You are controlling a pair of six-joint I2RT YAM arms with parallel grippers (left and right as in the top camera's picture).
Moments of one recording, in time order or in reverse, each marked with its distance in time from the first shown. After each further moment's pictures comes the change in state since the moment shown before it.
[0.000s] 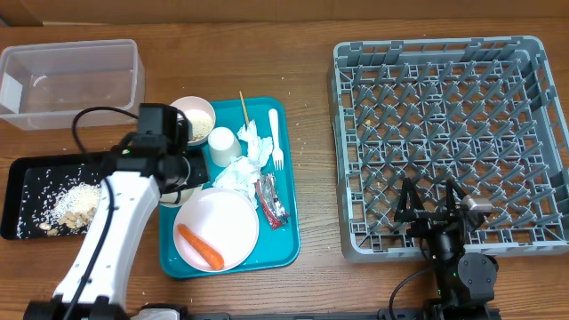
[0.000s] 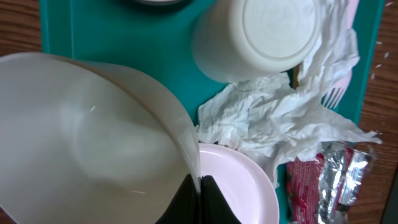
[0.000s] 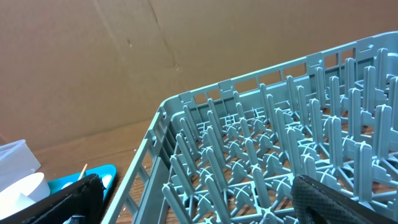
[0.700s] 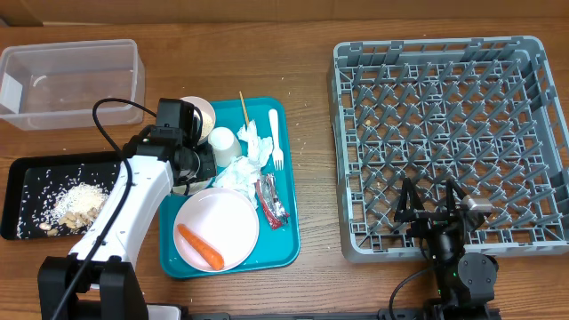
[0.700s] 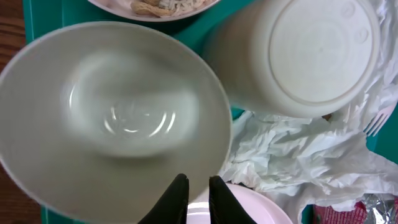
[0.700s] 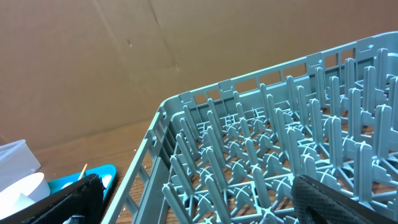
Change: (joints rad) left arm -0.038 0.129 -0.003 0.108 -0.077 -0.013; right arm 0.000 0.000 0.000 -0.001 0.000 0.000
